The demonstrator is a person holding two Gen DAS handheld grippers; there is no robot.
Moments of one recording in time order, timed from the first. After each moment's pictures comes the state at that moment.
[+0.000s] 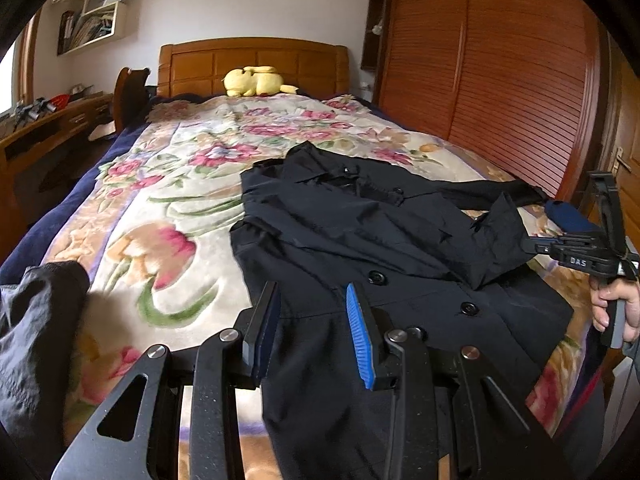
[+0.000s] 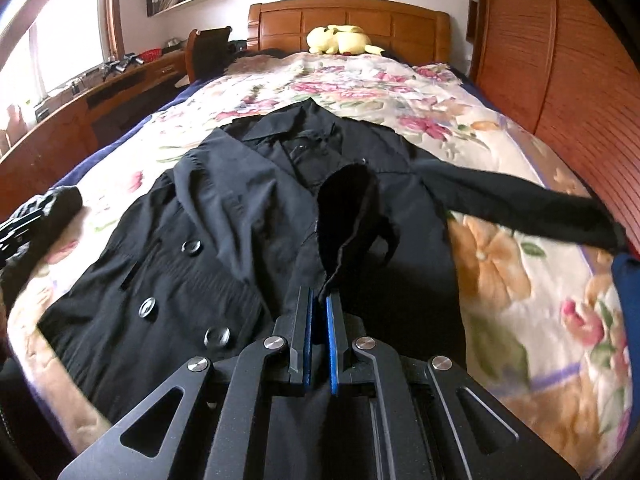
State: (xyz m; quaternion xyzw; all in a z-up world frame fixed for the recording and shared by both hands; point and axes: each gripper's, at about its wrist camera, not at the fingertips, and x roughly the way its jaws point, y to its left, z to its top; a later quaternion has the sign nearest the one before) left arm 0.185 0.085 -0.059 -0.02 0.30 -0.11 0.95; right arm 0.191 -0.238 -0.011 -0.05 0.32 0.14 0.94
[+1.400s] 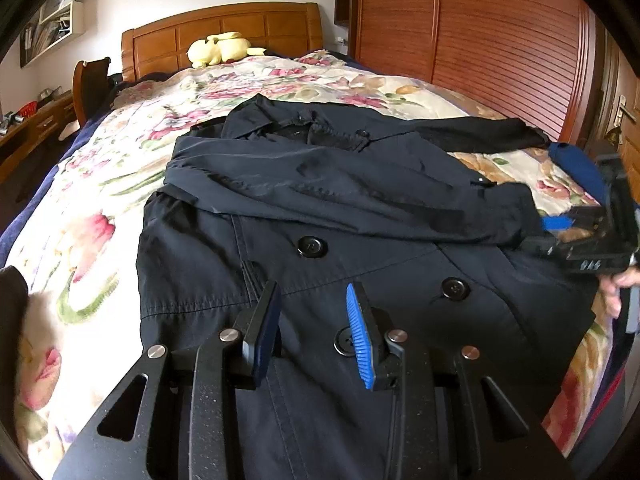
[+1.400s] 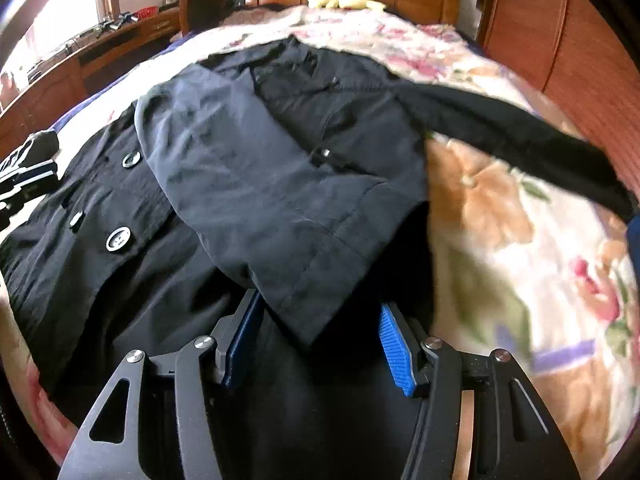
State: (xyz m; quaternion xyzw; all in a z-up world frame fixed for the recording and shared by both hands) left arm 0.225 -0.018 -0.106 0.03 0.36 -0.13 0.92; right arm 0.217 -0.273 -0.061 -0.09 0.38 0.14 0.91
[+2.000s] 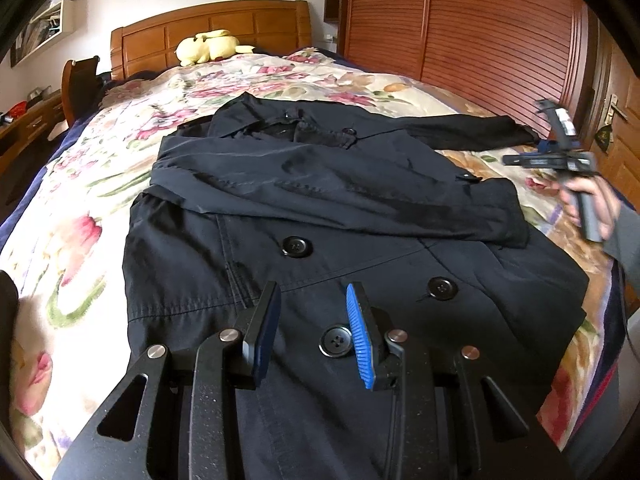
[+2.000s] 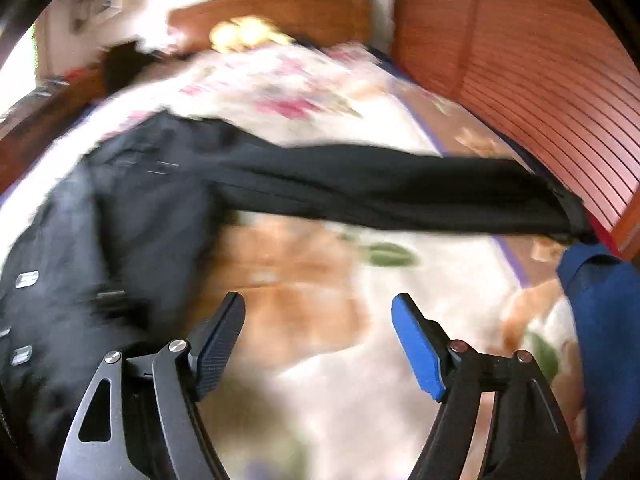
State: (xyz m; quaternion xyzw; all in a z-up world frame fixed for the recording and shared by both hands) left arm 0.227 -0.022 -0.104 0.03 0.37 -0.15 0.92; right arm 0.327 -0.414 -0.050 -0.03 0.36 -0.01 0.93
